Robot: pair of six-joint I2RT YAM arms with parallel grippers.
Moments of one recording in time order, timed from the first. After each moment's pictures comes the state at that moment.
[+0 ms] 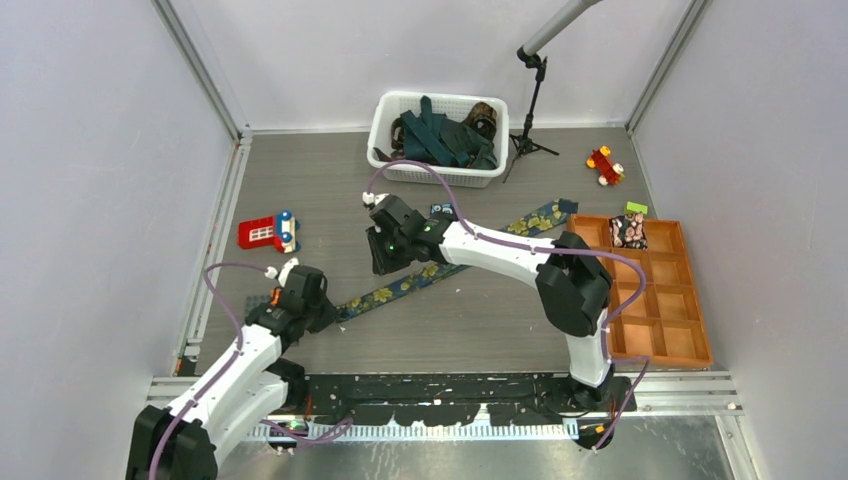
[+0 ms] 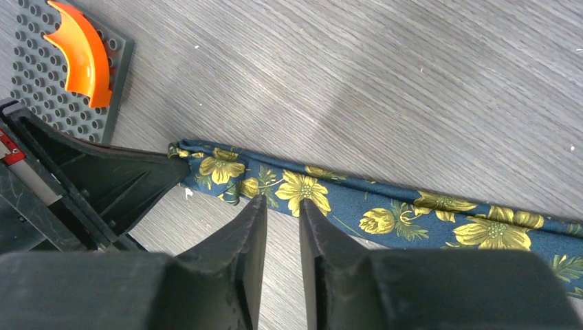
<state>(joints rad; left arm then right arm) -0.35 0.79 0.34 -0.52 -0.12 -0.91 0.98 1.95 1.55 -0.46 -0.03 0.51</state>
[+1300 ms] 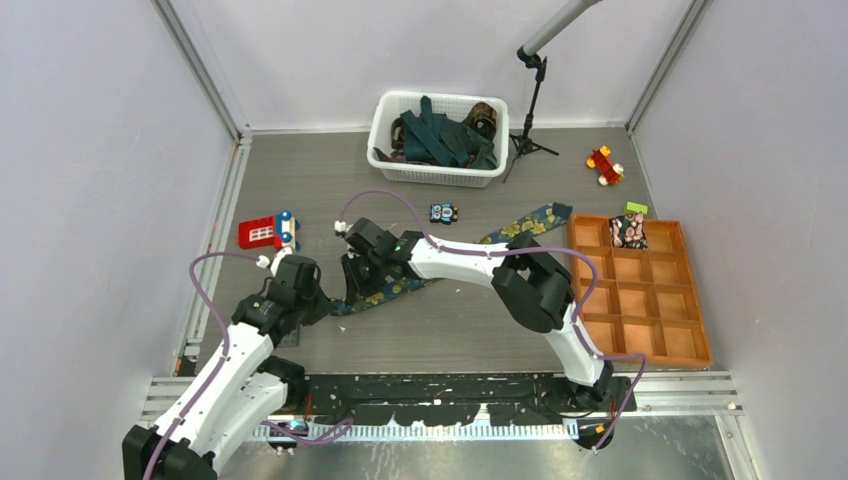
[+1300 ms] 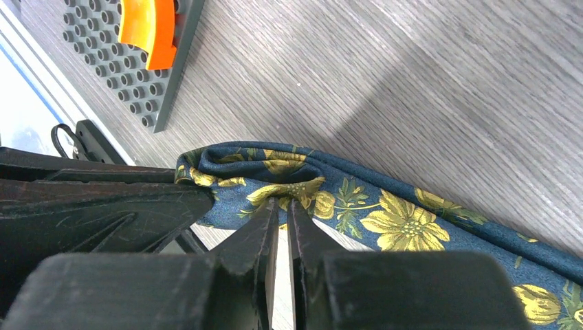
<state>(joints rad) -0.35 0.73 0.51 -0.73 -0.13 -0.88 1.06 2.15 1.63 -0.35 -0.26 0.60</state>
